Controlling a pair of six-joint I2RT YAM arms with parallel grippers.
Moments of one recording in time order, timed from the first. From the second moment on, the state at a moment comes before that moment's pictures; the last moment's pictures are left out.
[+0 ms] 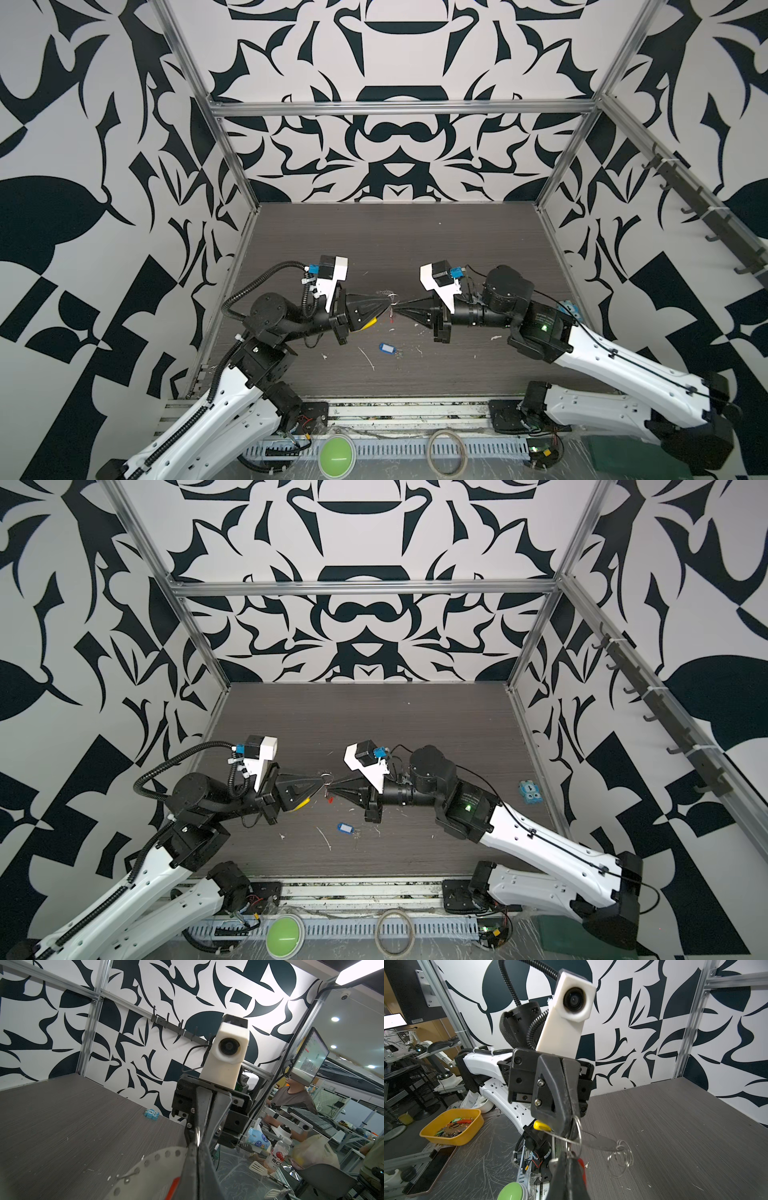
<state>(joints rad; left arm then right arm) -0.72 0.65 0.66 0.26 0.72 -0.60 1.01 1.00 1.00 -0.08 -0.49 0.12</state>
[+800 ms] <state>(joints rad) -0.72 0.60 0.63 0.25 0.69 -0.60 0.99 1.04 1.01 0.03 -0.50 0.23</state>
